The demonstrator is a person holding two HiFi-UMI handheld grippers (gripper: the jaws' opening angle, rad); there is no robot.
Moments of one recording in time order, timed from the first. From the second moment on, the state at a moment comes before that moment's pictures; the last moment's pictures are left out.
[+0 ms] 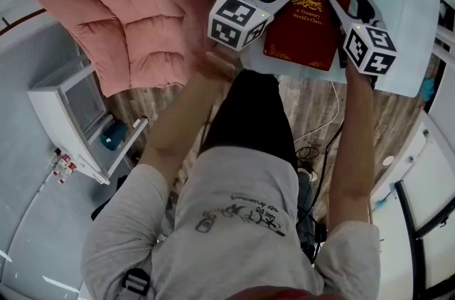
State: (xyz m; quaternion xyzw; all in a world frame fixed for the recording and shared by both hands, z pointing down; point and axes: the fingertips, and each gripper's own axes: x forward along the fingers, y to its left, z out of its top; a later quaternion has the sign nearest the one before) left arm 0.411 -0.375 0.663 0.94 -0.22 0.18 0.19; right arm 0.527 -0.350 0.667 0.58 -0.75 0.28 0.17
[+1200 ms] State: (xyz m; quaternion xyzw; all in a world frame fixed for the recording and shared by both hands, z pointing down) left arm 0.378 -0.238 0.259 0.99 -0.13 -0.05 0.09; right arm 0.425 -0.218 0.274 0.56 -0.83 0.04 0.06
